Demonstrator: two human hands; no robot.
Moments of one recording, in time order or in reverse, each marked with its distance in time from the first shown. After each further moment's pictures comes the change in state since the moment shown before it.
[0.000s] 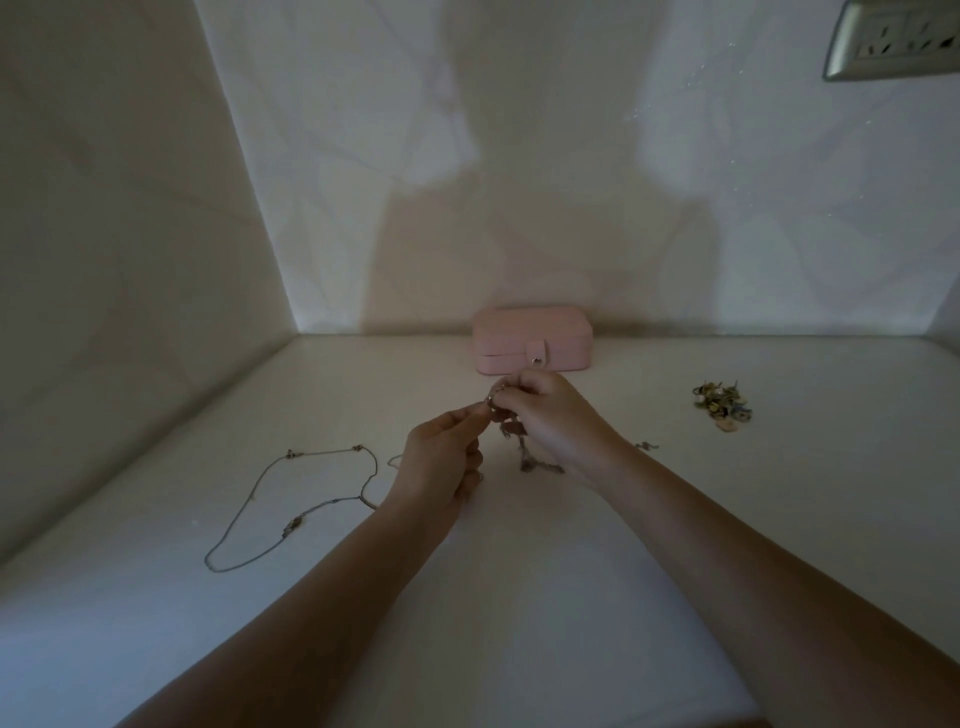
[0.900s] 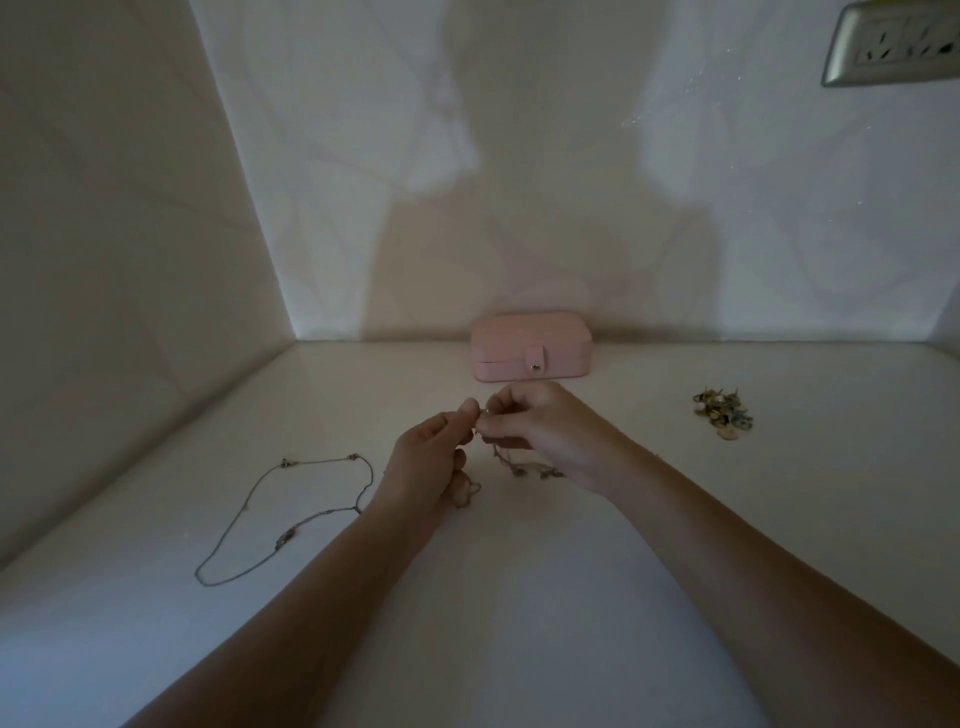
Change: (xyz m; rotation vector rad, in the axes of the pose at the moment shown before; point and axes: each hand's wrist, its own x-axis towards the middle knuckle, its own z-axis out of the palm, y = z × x) left_hand 0.007 0.001 -0.010 0.088 -0.020 0.034; right_hand -0.004 -0.004 -0.009 0.032 -0.206 0.008
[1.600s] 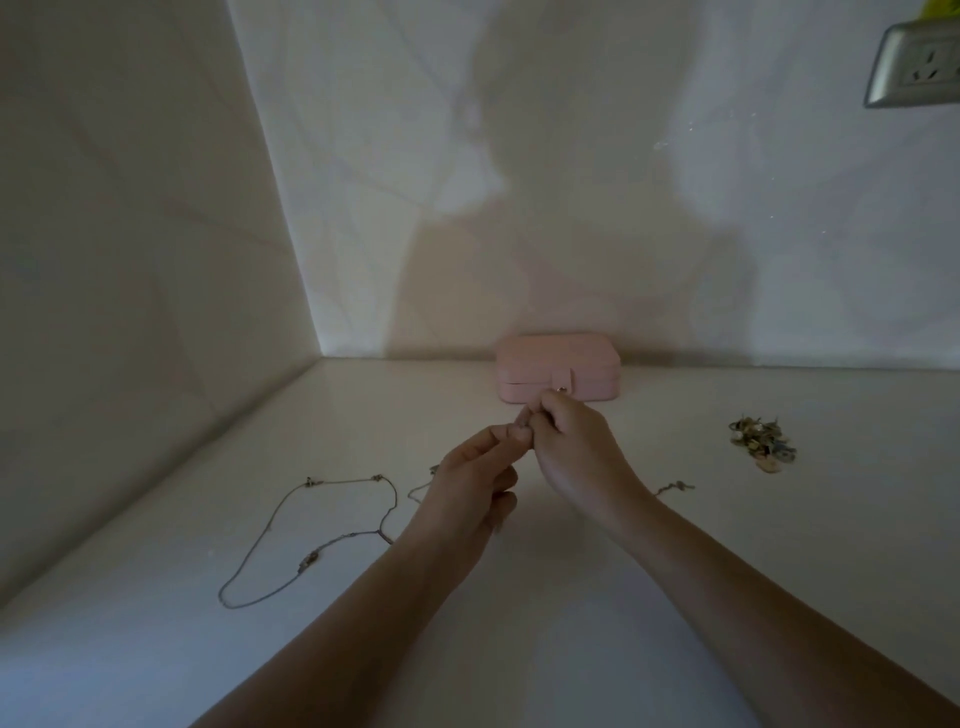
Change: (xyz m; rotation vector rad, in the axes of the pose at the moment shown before) left_hand -0.002 -0.001 0.006 -0.112 -0.182 0.071; right_hand 0.007 0.002 0.013 -0.397 0.335 -0.198
